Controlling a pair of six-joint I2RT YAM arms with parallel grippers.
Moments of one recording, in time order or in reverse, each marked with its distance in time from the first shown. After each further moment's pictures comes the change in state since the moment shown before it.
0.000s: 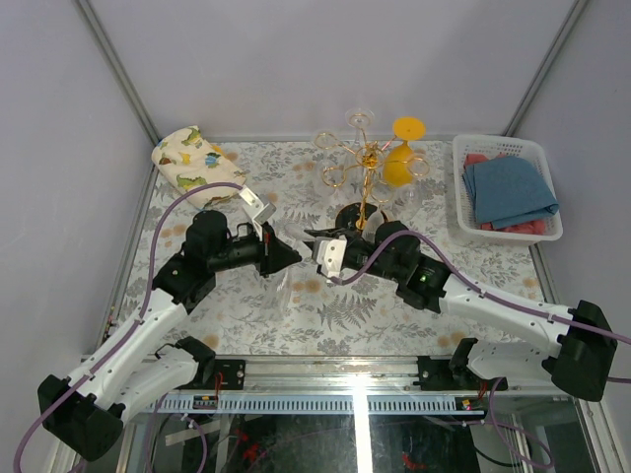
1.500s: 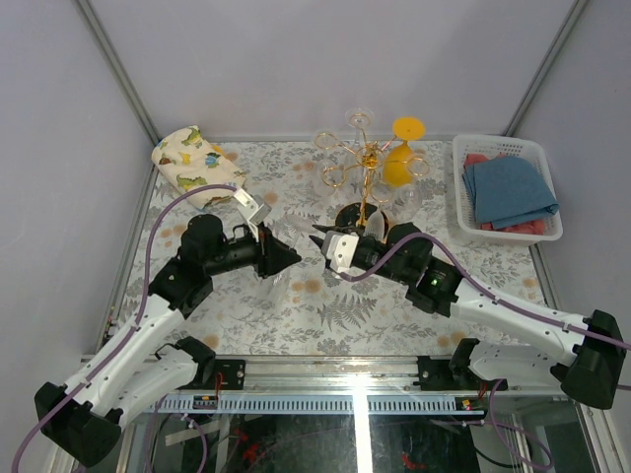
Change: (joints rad) left arm -0.001 -0.039 -0.014 0.021 -0.023 -0.028; right arm 0.005 -0.064 -0.002 -0.028 0.058 0.058
